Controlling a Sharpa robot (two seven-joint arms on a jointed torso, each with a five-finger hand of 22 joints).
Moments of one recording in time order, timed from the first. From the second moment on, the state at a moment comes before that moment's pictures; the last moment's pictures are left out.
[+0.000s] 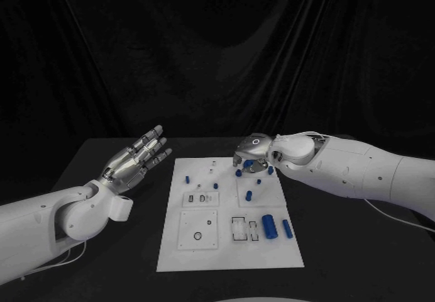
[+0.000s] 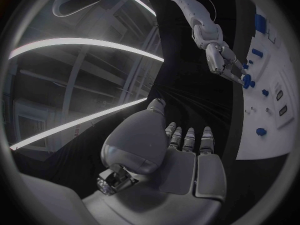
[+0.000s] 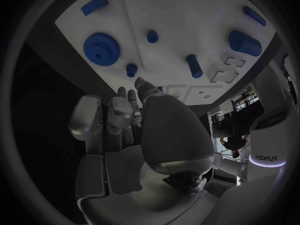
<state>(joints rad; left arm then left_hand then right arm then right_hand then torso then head) 1.18 -0.97 -0.21 1.48 0.03 0.18 0.64 1.40 0.28 -0.19 0.28 0.60 0.12 -0.04 0.04 0.02 0.00 -0.08 0.01 0.00 0.00 -0.01 0.00 0.00 0.17 0.00 0.13 0.01 0.00 1.28 -0.53 -0.21 1.07 -1.93 -0.21 0.17 1.42 -0.09 0.20 0.15 0.20 0.92 0.04 0.10 0.09 1.04 0.02 0.07 0.07 1.47 -0.08 1.14 0.88 0.12 1.40 0.03 1.26 1.06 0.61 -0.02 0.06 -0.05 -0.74</state>
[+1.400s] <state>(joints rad) 1.18 -0.97 -0.21 1.47 0.03 0.20 0.62 1.43 0.27 -0.16 0.25 0.62 0.13 -0.03 0.05 0.02 0.00 -0.07 0.01 0.00 0.00 0.01 0.00 0.00 0.17 0.00 0.15 0.01 0.00 1.19 -0.43 -0.21 0.89 -1.86 -0.32 0.22 1.39 -0.09 0.23 0.16 0.20 0.91 0.07 0.08 0.07 1.07 0.04 0.07 0.07 1.47 -0.08 1.16 0.89 0.12 1.39 0.04 1.28 1.10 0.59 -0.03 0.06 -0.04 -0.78</state>
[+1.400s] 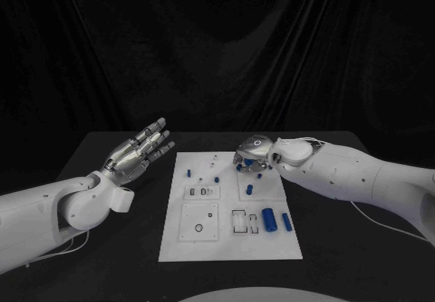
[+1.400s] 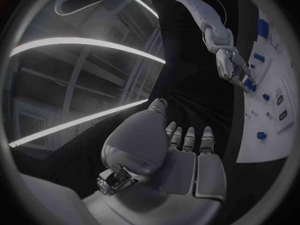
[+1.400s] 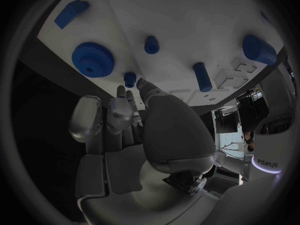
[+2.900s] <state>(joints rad) 1.18 -1.01 -0.21 1.52 -0.01 0.18 0.61 1.43 0.25 -0.17 0.25 0.59 0.15 -0.01 0.06 0.03 0.00 -0.05 0.01 0.00 0.00 0.02 0.00 0.00 0.17 0.00 0.15 0.01 0.00 1.33 -0.48 -0.21 1.02 -1.78 -0.37 0.20 1.43 -0.09 0.34 0.10 0.22 1.07 0.08 0.15 0.14 1.17 0.04 0.06 0.06 1.47 -0.08 1.19 0.90 0.12 1.39 0.04 1.28 1.13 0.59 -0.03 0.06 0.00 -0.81</state>
